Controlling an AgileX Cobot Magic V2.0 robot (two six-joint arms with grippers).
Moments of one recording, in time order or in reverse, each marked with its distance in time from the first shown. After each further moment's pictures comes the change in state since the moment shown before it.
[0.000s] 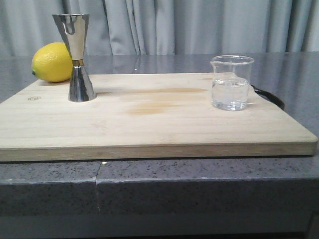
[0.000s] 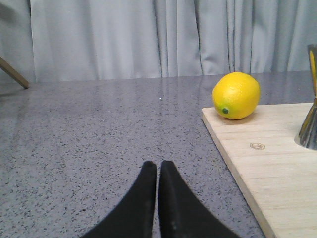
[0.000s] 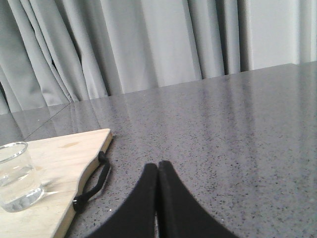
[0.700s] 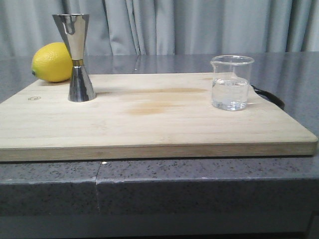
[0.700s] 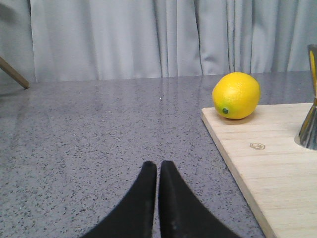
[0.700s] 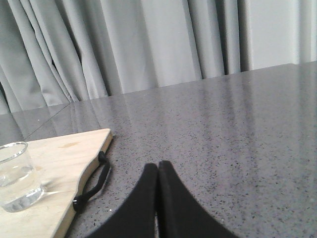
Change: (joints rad) left arm 0.000 0.000 0.000 0.000 0.000 0.000; right arm 0.000 0.000 0.000 0.000 0.000 0.000
